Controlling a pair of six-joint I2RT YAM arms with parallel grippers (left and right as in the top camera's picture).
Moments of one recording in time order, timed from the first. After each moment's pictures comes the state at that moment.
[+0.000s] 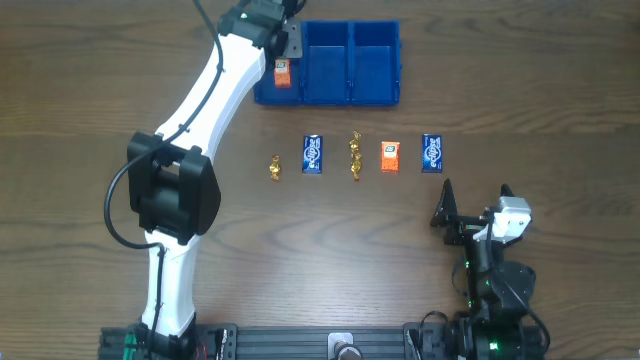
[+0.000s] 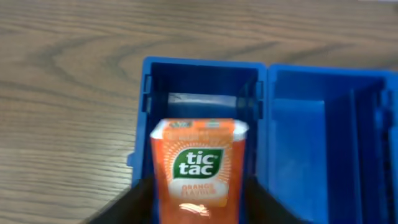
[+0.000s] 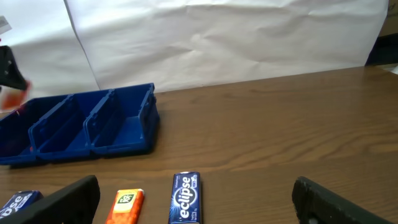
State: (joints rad) left arm -0.38 2.27 2.11 -0.81 -0.22 -0.36; right arm -0.01 0.01 0.01 -0.08 0.03 0.13
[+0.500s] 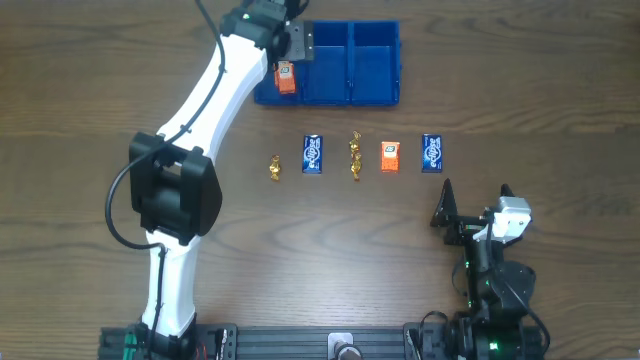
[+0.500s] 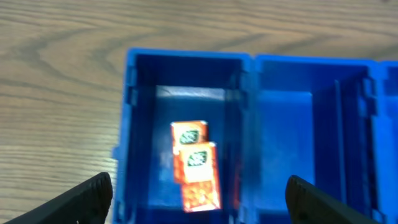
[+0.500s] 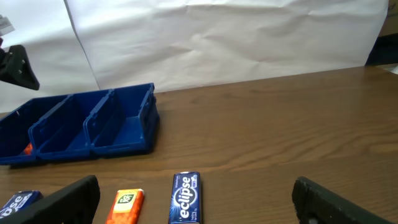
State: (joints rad) left arm -0.40 2.27 2.12 -0.84 -0.19 -0.36; right arm -0.01 0.01 0.01 -0.08 0.03 0.13
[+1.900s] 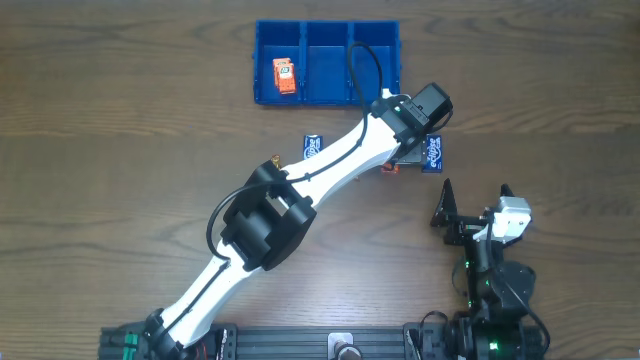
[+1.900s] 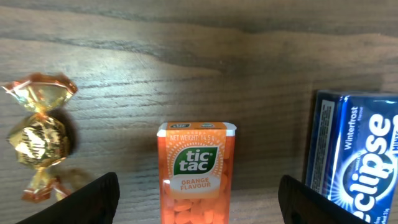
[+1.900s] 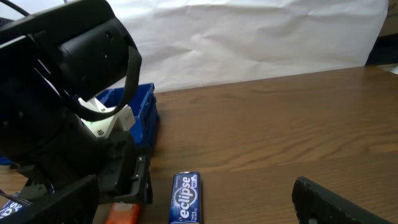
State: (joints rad) left arm -0.88 2.47 2.14 -0.97 -0.09 -0.82; right arm -0.01 0.01 0.01 -0.08 0.03 0.13
